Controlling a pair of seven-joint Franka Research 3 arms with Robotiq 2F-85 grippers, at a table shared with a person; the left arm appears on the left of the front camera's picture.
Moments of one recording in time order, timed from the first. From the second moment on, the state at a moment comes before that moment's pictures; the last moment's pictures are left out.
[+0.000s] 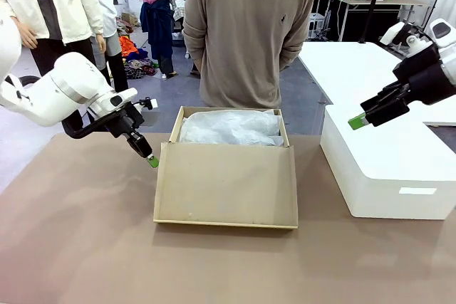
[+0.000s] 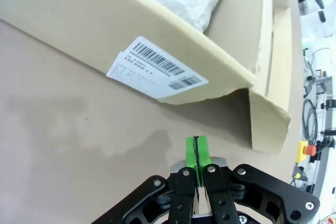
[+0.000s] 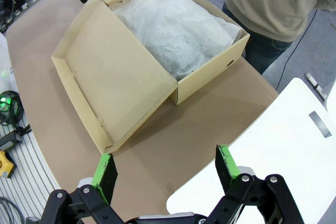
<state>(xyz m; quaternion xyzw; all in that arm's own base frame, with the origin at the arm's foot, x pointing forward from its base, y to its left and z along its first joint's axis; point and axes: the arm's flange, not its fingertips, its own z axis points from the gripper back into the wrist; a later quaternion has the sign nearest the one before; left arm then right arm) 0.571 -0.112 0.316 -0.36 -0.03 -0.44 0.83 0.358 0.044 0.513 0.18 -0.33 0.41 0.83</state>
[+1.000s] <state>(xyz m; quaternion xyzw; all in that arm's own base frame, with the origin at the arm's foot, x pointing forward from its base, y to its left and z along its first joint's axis) 0.568 -0.123 0.290 -0.42 -0.04 -0.42 0.81 0.358 0.044 0.513 0.18 -0.33 0.41 0.83</state>
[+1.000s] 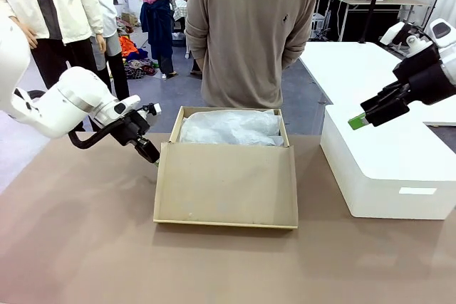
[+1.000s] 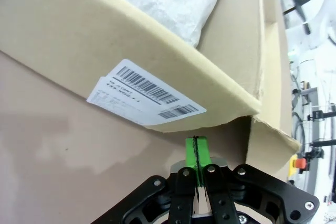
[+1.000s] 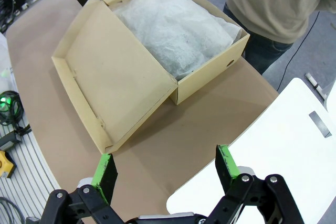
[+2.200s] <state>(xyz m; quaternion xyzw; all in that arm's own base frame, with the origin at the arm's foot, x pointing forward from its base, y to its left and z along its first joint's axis) 0.555 -0.126 0.292 -0.48 -0.02 -0.41 0.77 0.358 0.044 0.513 0.18 -0.33 0.41 0.83</state>
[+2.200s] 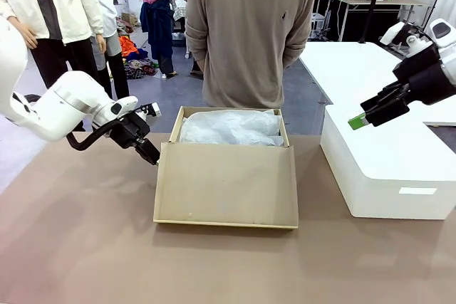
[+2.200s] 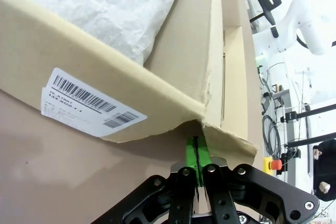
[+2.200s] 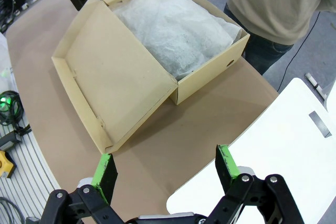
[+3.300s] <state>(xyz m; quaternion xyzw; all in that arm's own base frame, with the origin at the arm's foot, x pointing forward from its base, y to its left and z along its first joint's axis) 0.533 -0.121 0.330 -0.51 -0.04 -0.40 0.76 0.358 0.044 0.513 0.18 -0.33 0.41 0.83</state>
